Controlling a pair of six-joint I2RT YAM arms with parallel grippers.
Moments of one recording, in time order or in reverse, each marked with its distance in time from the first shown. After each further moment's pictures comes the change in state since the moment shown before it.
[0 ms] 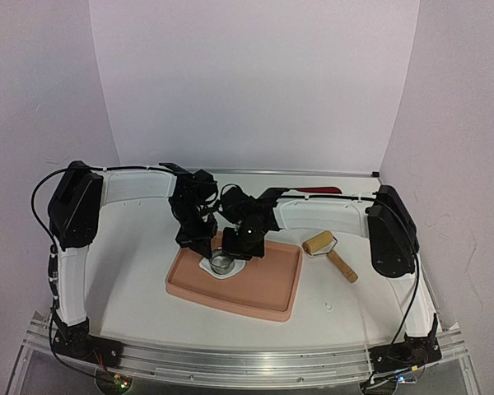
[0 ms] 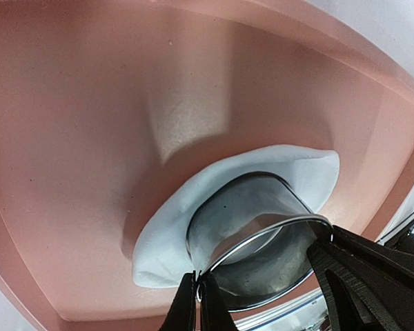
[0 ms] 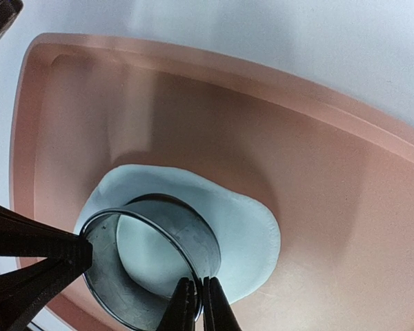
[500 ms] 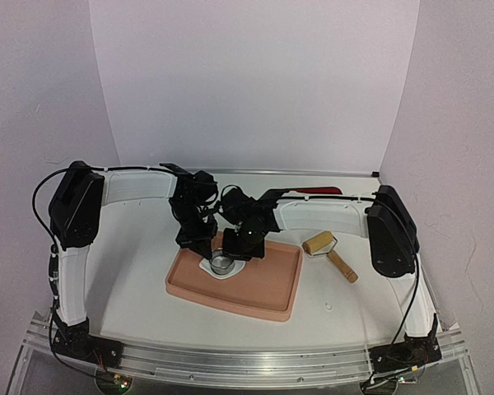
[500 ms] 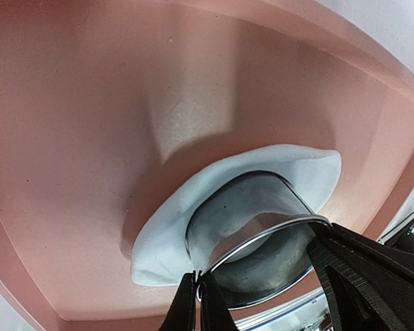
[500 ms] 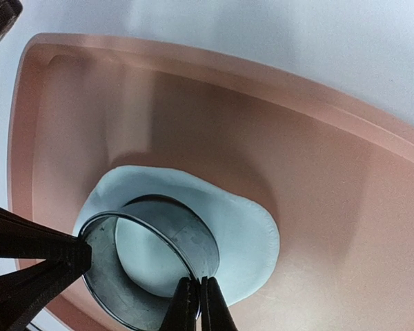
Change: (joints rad) left arm 0.001 0.009 0.000 0.002 0.006 0.001; right arm 0.000 -0.001 -0.016 0.017 -0.002 0.001
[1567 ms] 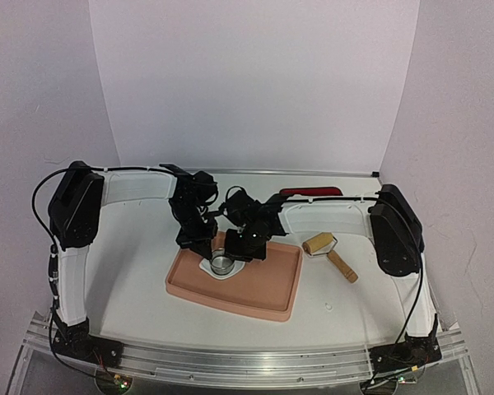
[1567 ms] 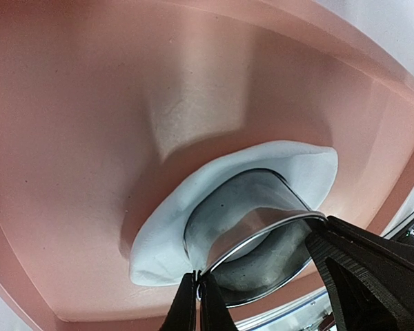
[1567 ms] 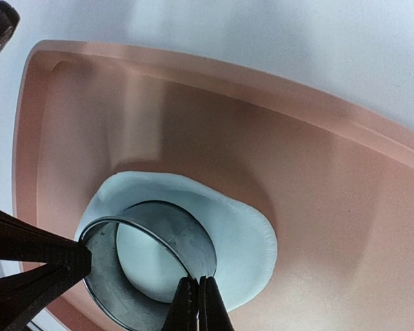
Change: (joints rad) left arm -0.002 -0.004 -0.013 0.017 0.001 -0.011; right arm -0.010 -0.035 -0.103 0.112 -0.012 0.000
